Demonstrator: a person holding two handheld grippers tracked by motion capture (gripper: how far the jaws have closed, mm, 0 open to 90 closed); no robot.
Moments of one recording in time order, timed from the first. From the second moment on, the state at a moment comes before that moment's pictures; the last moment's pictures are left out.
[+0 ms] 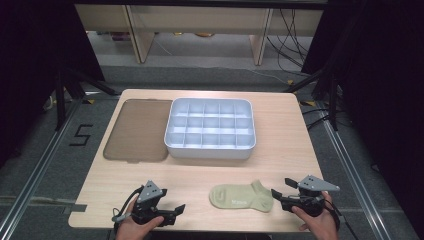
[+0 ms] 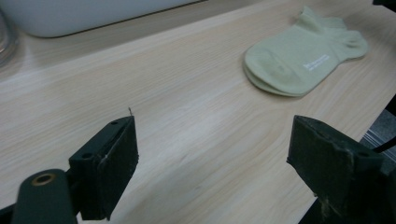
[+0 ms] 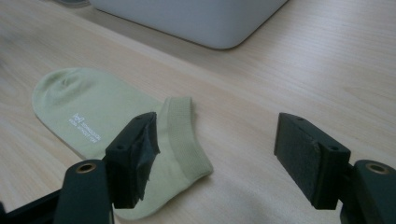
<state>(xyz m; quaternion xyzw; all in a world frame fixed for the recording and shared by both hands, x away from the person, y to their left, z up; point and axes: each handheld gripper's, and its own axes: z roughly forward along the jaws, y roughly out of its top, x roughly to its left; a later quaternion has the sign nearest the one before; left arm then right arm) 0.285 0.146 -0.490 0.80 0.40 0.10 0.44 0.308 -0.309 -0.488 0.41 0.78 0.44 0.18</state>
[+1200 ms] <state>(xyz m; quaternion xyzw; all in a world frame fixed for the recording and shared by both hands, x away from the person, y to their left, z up) 0.332 0.037 -0.507 0.85 0.36 0.09 0.37 0.306 -0.307 -0.487 0.41 0.78 0.44 0.17</state>
